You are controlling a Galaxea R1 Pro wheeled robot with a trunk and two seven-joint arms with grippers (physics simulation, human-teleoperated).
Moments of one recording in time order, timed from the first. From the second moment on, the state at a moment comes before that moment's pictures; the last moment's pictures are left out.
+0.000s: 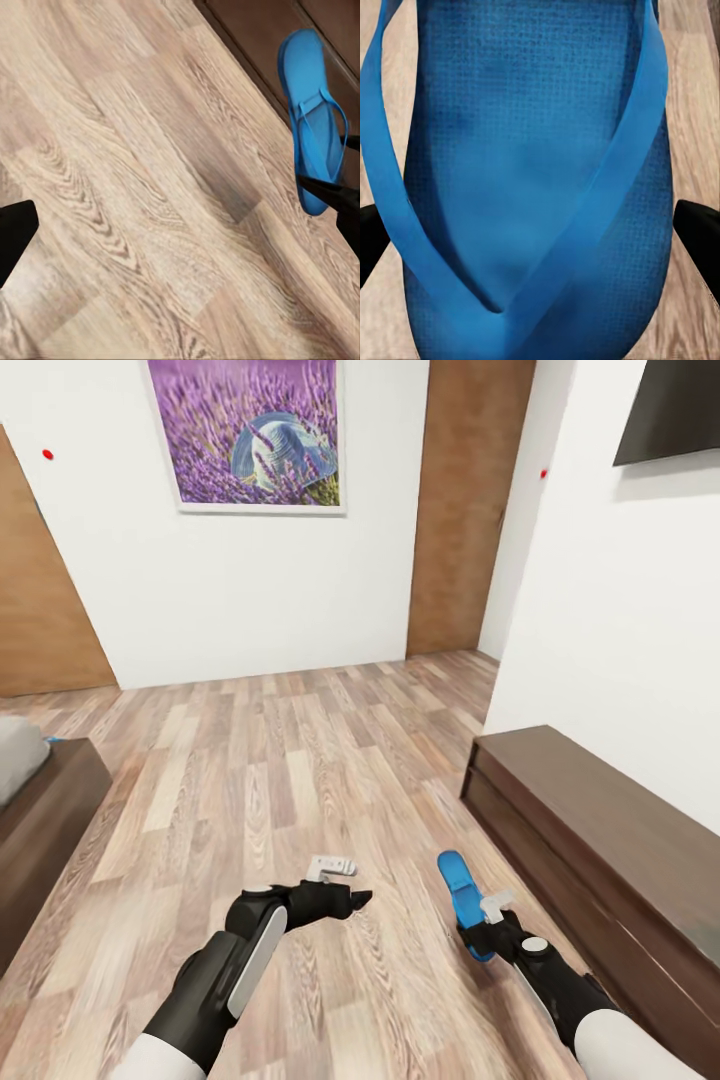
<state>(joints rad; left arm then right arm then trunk) -0.48 -0.09 -0.28 -1.19 0.27 0.72 -0.20 -0.62 -0.10 0.07 -0.43 0.21 0.04 0.18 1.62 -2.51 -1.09</state>
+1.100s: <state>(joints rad) -0.48 -0.08 -0.20 -1.18 0.26 0.72 -0.19 -0.62 -0.10 -0.05 -0.44 0.21 0.05 0.19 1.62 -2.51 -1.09</state>
